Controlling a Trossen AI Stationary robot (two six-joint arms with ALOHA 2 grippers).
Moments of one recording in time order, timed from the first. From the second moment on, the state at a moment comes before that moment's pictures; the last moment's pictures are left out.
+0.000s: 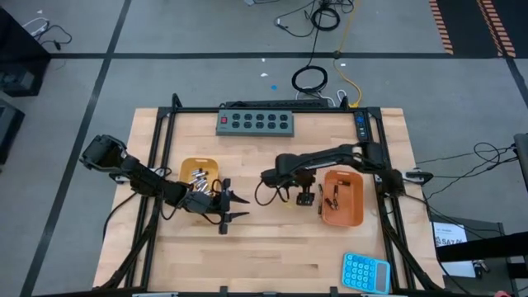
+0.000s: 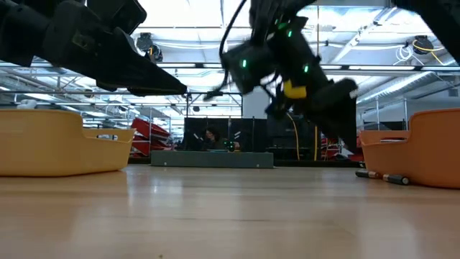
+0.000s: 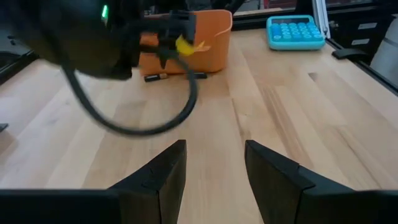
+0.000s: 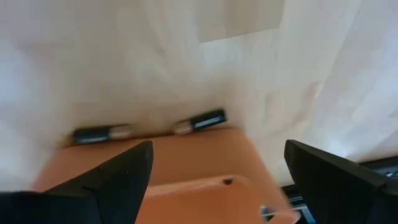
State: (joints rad) left arm -0.40 1.50 0.44 0.72 -0.35 -0.02; right arm 0.00 2.16 1.65 -1.57 0.06 0.18
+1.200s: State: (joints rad) left arm -0.42 1.50 0.44 0.66 -0.39 -0.04; right arm -0.03 2.29 1.47 -1.54 0.03 -0.01
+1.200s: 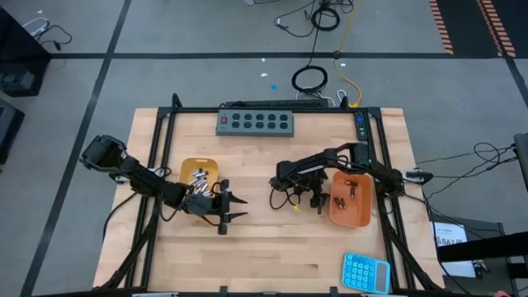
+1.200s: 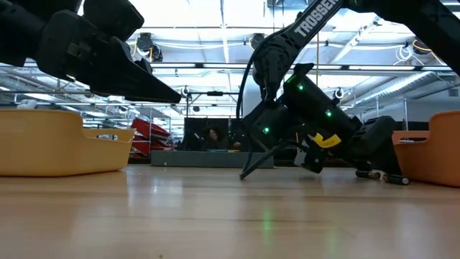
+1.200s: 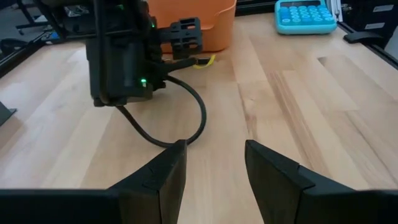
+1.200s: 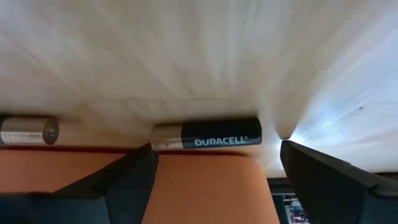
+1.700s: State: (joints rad) left arm -0.42 1.50 0.44 0.66 -0.40 -0.04; right arm 0.00 2.29 1.48 -1.48 0.05 -0.05
